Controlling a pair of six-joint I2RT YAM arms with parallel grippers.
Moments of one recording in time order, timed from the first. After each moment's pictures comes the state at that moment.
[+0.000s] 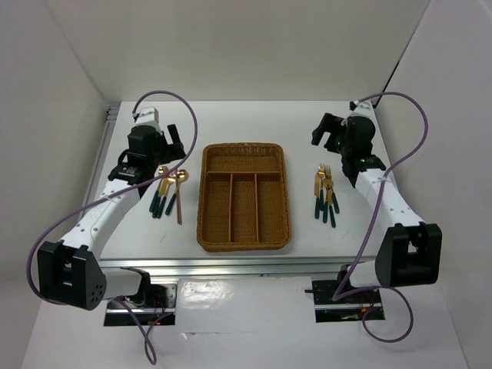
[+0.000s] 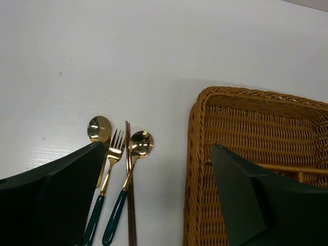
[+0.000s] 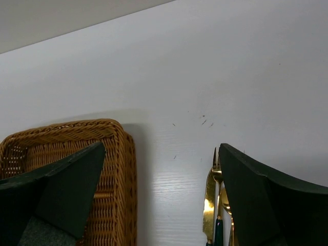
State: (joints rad) left arm -0.19 1.27 1.01 -0.18 -0.18 -0.33; right arm 0.05 1.36 1.02 -0.01 0.00 0.32
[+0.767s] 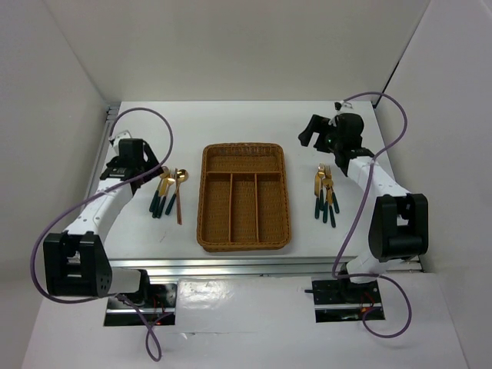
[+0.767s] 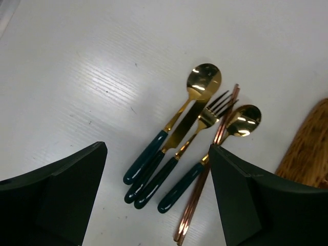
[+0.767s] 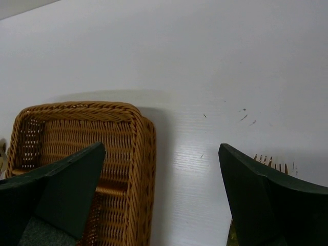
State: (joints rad) left arm -0.01 1.32 0.94 -0.40 -0.31 -0.48; right arm 0.05 1.56 1.08 0.03 -0.20 0.35
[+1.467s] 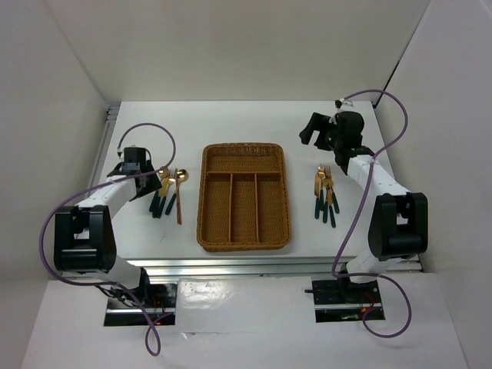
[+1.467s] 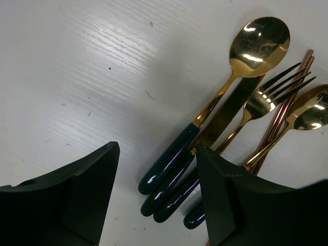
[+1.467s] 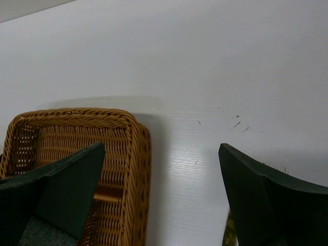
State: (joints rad) left arm 0.06 1.50 0.87 -0.35 -0.25 -0.42; right arm 0.05 1.58 1.11 0.04 -0.18 0.34
